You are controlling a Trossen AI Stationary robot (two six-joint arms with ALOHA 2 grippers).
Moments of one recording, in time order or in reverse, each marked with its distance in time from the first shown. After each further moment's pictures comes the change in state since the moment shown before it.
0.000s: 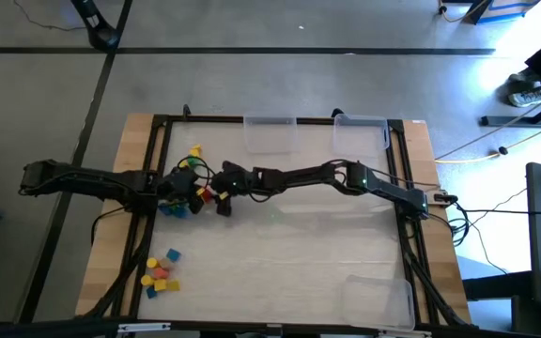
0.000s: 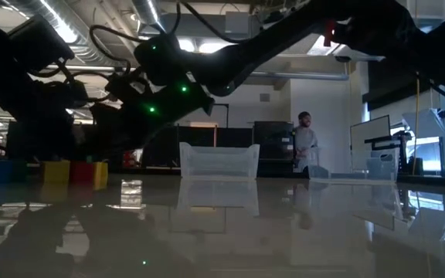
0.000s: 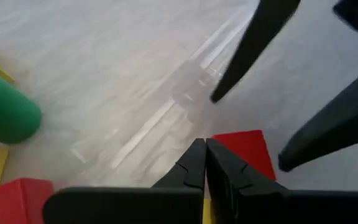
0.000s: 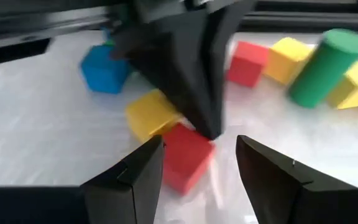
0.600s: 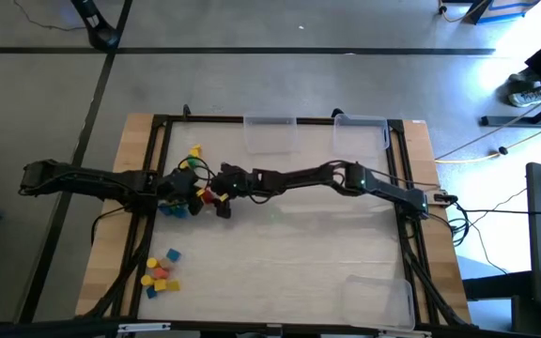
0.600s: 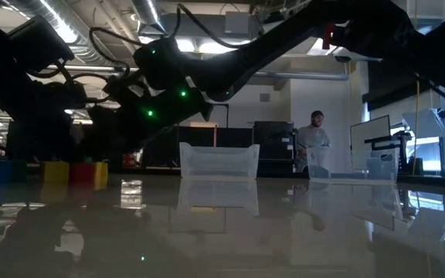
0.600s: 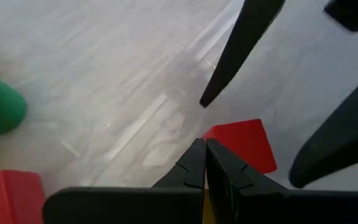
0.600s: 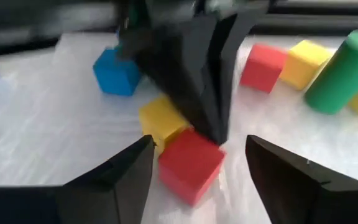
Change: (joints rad) left arm 0.000 0.000 0.001 -0.012 0.040 -0.005; right arm 0.012 0.020 -0.001 0.049 -0.029 -0.002
